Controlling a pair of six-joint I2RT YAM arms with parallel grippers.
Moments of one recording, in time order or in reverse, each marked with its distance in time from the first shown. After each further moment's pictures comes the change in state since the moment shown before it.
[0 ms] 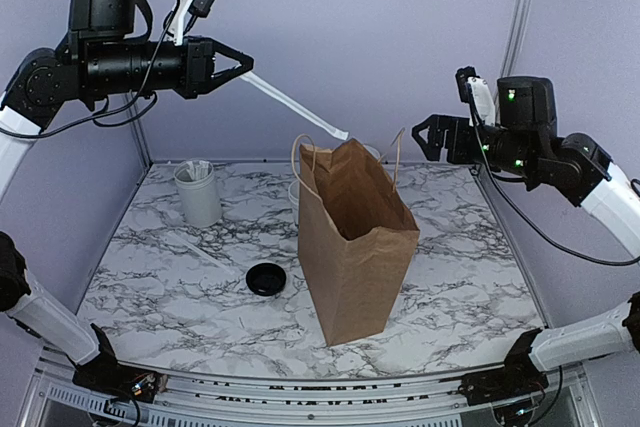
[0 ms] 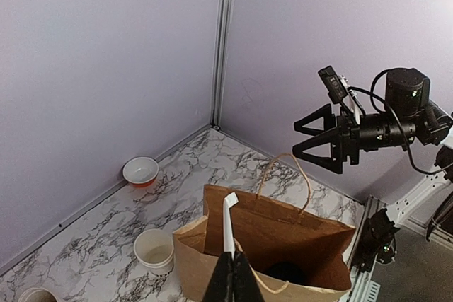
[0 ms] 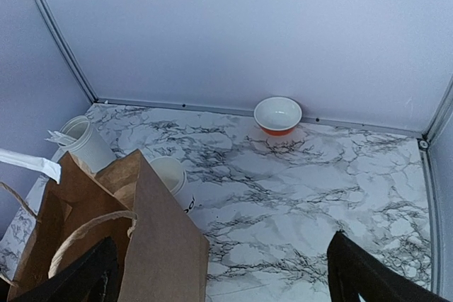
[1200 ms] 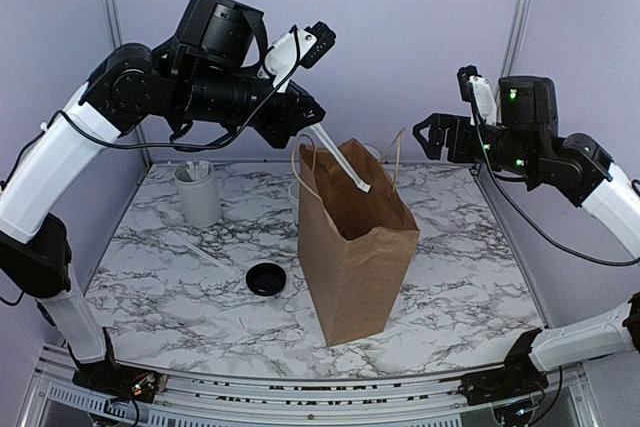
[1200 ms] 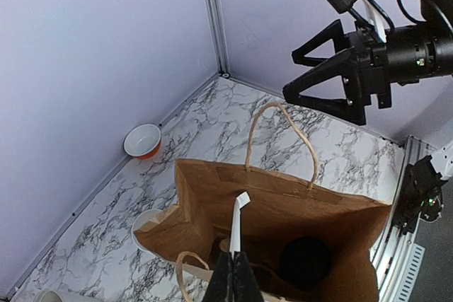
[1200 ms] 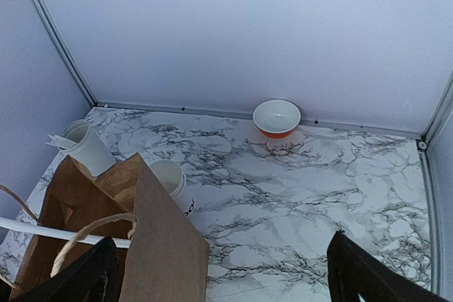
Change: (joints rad) left arm -0.264 0.286 0.210 -0.156 -0.311 0.104; right arm 0.000 -0.008 0.000 0.006 0.009 0.006
